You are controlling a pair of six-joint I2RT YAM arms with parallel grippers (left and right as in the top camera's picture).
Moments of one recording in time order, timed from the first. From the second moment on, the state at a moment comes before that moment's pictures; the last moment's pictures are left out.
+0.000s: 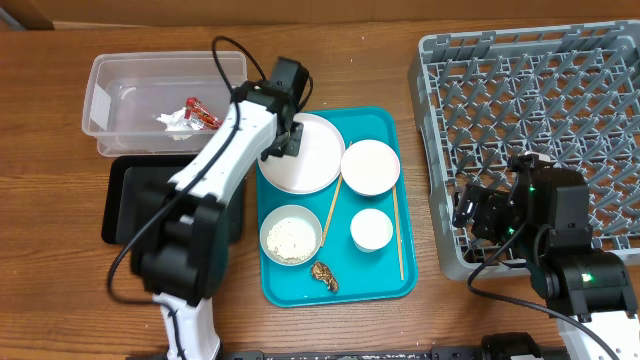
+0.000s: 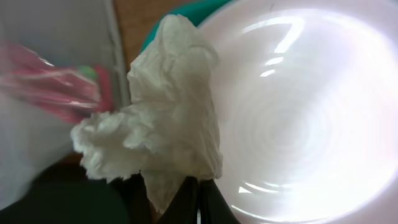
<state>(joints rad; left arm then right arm) -0.35 2.00 1.61 -0.94 -0.20 -0.18 0.08 0.87 0.89 -0.88 -0.09 0.31</state>
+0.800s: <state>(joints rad) -0.08 1.81 1.65 -0.86 -0.22 -0.21 0.08 0.87 0.89 -0.88 -0.09 0.31</state>
